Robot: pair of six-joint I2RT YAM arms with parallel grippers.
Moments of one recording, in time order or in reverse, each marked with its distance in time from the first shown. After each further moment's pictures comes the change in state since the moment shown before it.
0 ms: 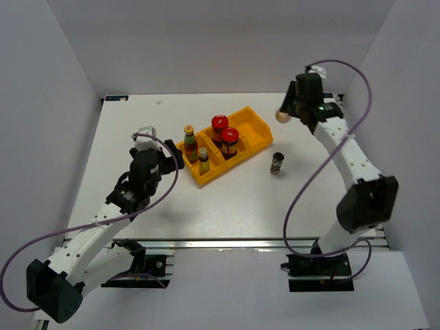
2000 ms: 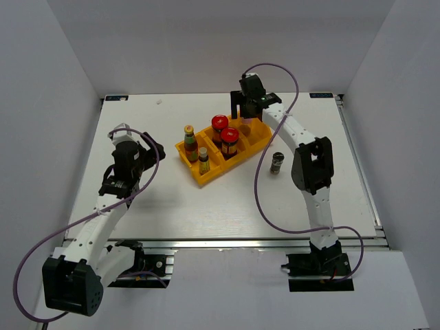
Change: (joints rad) left arm 0.354 0.092 -0.011 -0.001 0.214 -0.139; right arm 0.206 0.668 0.554 -0.061 -0.064 -0.170
